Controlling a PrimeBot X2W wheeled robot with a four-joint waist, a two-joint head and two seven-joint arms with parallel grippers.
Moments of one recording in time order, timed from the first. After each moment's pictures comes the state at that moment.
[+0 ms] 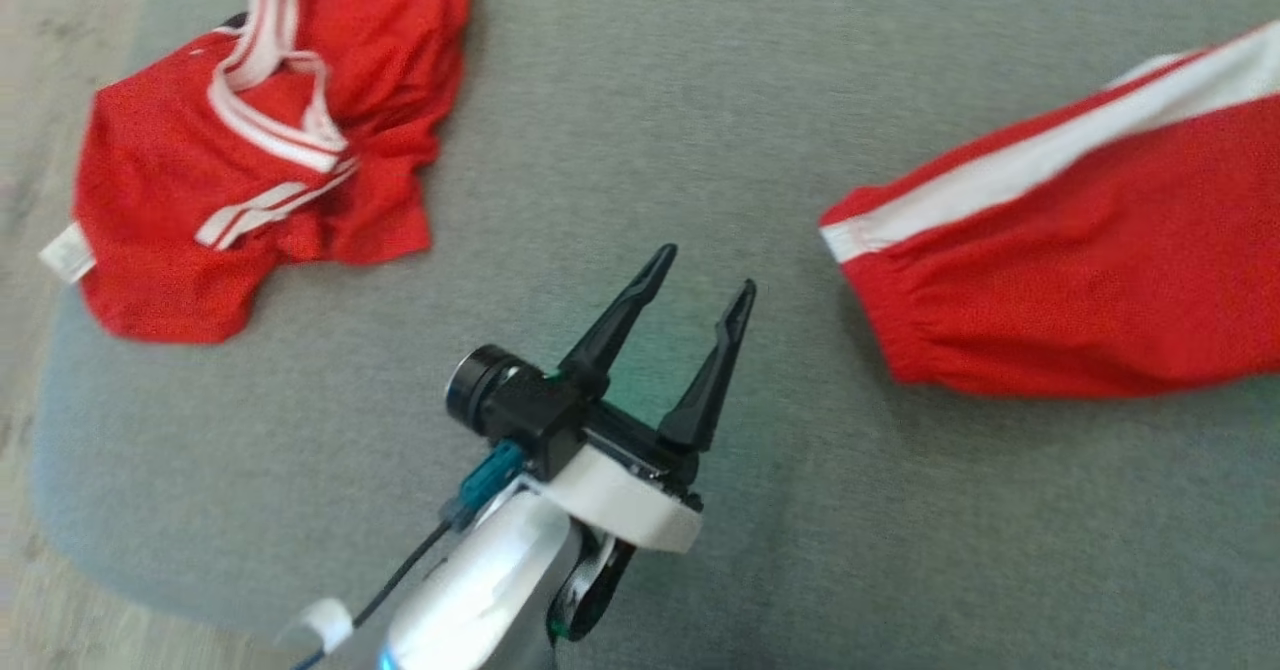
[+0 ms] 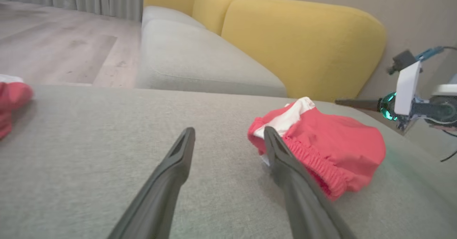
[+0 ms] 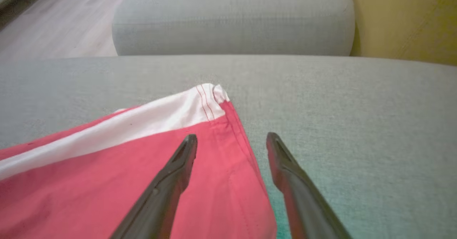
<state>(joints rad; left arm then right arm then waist) -0.43 0.06 -0.75 0.27 -0.46 0.00 -0.25 -0.58 -0.85 0.42 0.60 0.95 0.12 0.13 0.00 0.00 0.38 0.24</state>
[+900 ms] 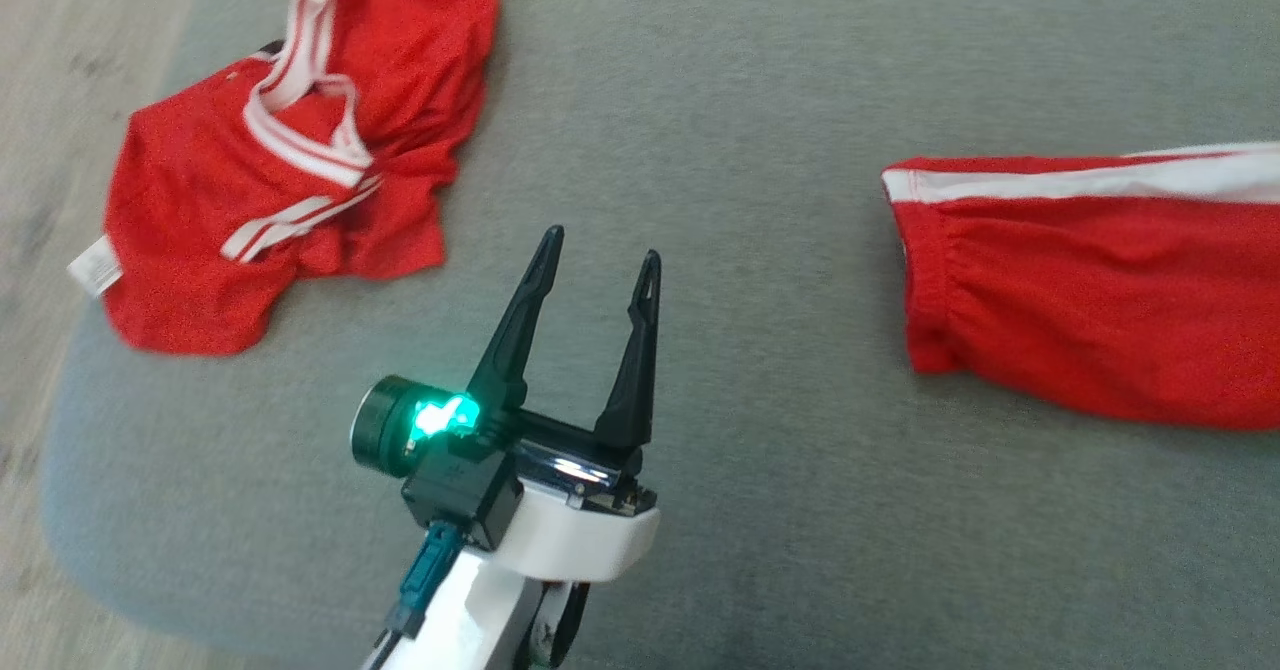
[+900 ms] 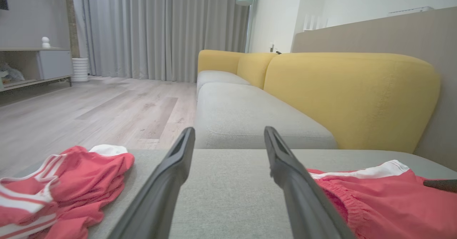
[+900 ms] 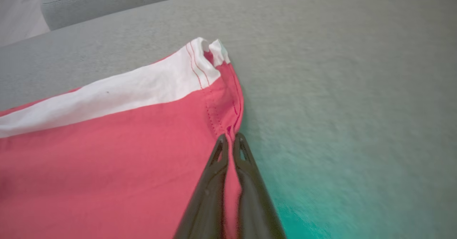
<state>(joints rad) -0.26 0.05 -0.58 0.00 -0.25 0.17 -0.26 -0.49 -0.80 0.38 0.81 1.02 0.12 0.14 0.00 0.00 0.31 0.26</state>
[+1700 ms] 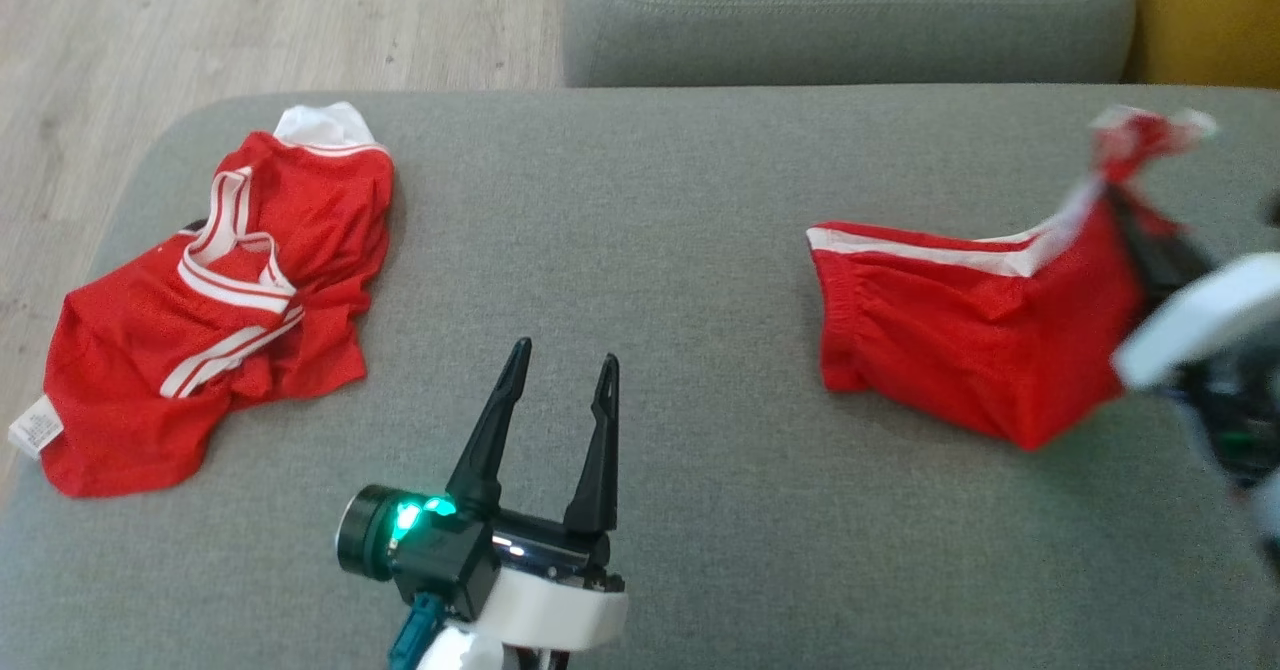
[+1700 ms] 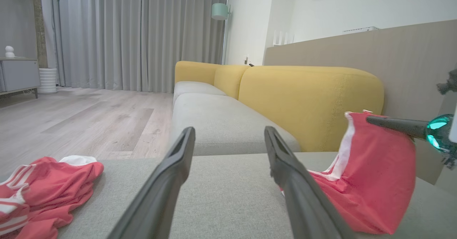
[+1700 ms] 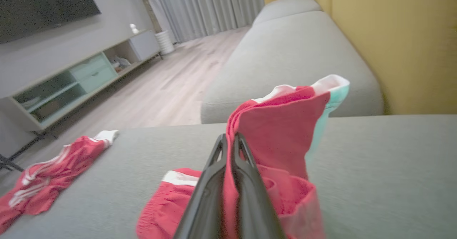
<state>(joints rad) -0.09 0.05 -0.52 0.05 -0.24 0.14 -0.26 -0.46 -0.60 0.47 0.46 0.93 0.12 0.02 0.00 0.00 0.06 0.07</state>
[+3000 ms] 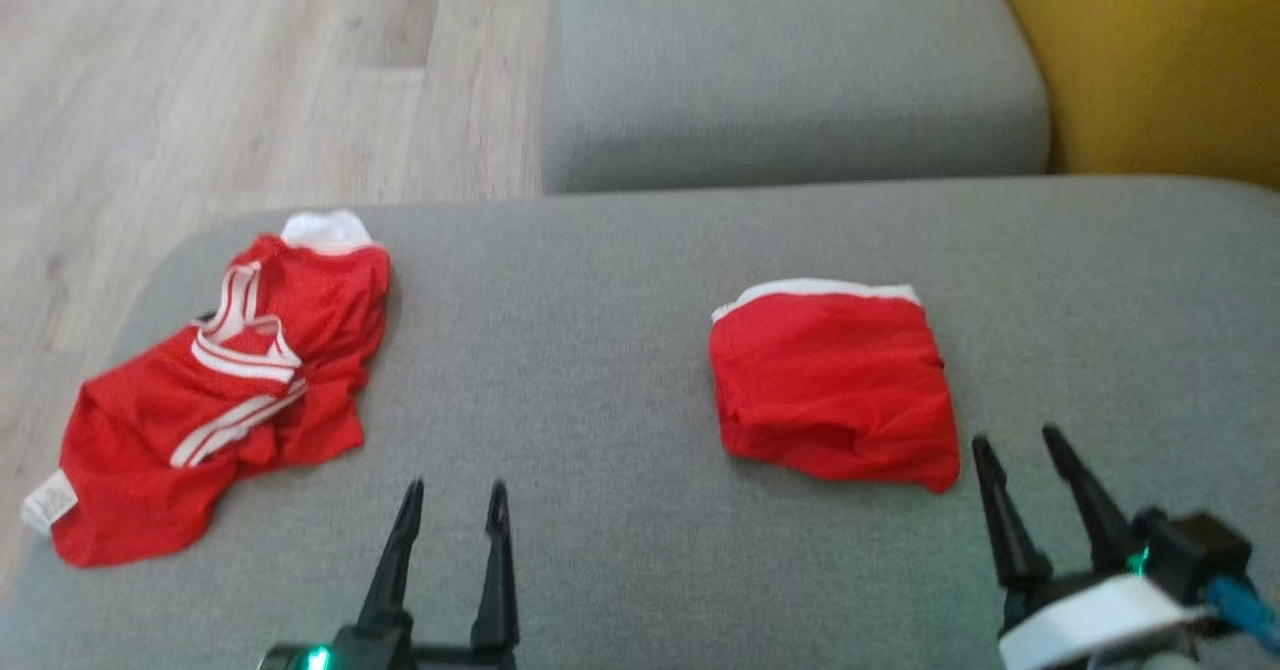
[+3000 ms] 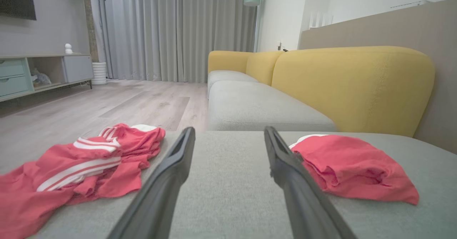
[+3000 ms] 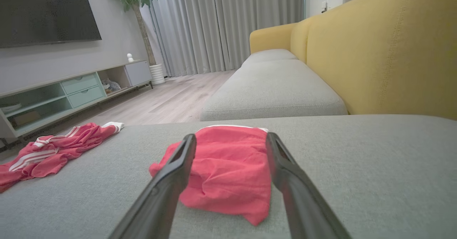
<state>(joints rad) 0.14 0.05 -0.34 0.09 -0.18 0.16 -0.26 0.06 -0.24 0.20 0.25 0.37 0.12 -0.25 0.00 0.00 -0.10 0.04</state>
